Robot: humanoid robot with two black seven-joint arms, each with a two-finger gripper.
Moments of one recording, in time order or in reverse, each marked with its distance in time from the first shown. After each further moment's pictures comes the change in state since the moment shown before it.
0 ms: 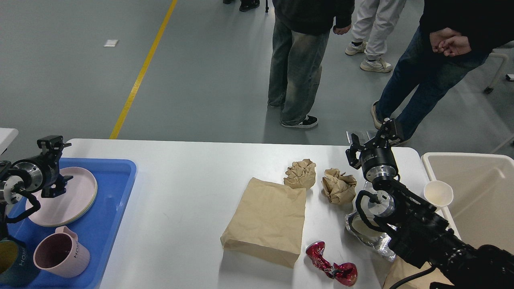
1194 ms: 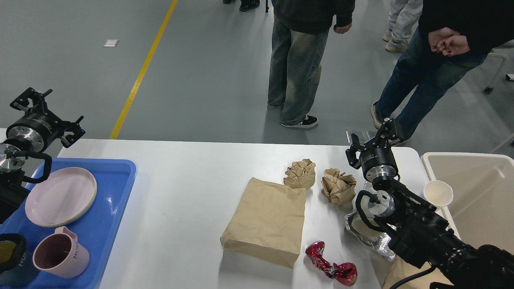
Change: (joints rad) left arm -0.076 -0.021 -0.577 -0.010 -0.069 -0.034 -0.003; right arm 0.000 0.000 0.000 0.000 0.000 0.000 0.000
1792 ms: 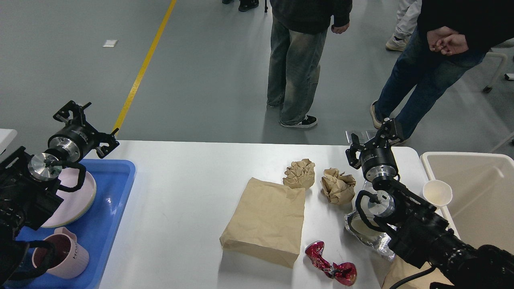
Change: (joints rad) left arm 0.025 -0.112 0.001 0.000 -0.001 -0.001 0.000; right arm 0.000 0.000 0.000 0.001 0.000 0.001 0.000
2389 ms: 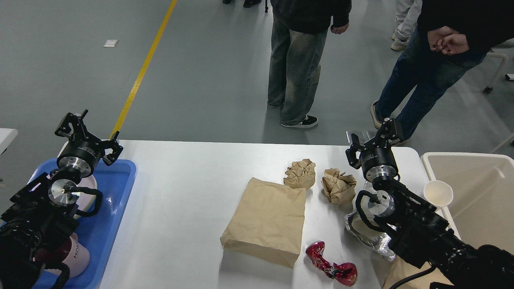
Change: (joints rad) left arm 0.108 -0.077 0.002 0.000 0.007 -0.082 -0.343; right arm 0.000 0.000 0.000 -0.001 0.000 0.000 0.000
